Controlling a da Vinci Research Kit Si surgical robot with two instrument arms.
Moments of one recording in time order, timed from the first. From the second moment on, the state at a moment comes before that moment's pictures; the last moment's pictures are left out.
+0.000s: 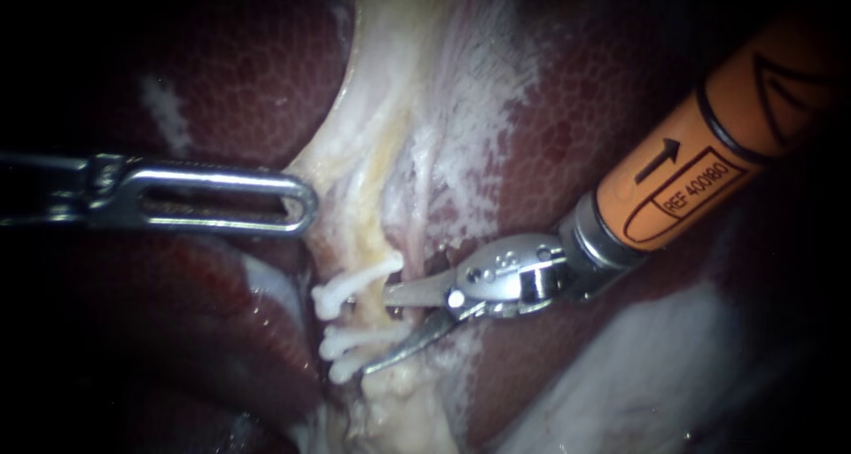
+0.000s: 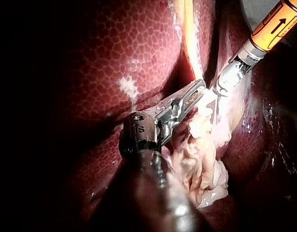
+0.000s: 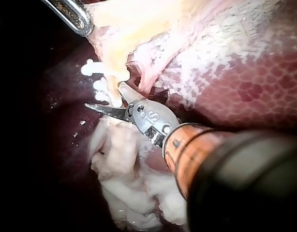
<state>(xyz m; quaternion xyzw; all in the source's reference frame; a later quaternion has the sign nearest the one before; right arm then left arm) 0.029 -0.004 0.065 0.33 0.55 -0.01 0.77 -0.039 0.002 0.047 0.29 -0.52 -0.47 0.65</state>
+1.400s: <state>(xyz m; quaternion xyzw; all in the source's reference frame) 0.031 -0.003 0.065 0.42 0.52 0.13 0.73 -0.039 0.002 0.047 0.29 -0.52 -0.47 0.65</state>
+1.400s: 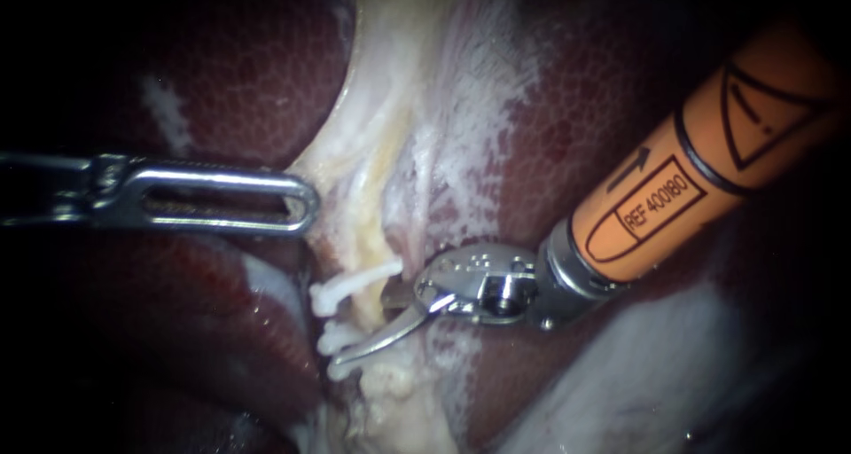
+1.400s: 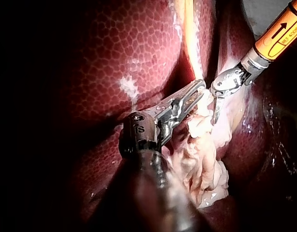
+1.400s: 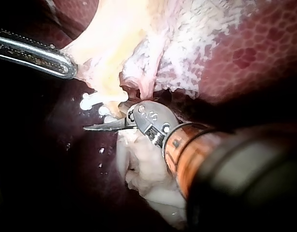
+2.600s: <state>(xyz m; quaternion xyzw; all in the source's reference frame) 0.031 -0.003 0.066 0.42 0.52 0.13 0.73 -0.039 0.002 0.047 0.29 -0.52 -0.47 0.66</state>
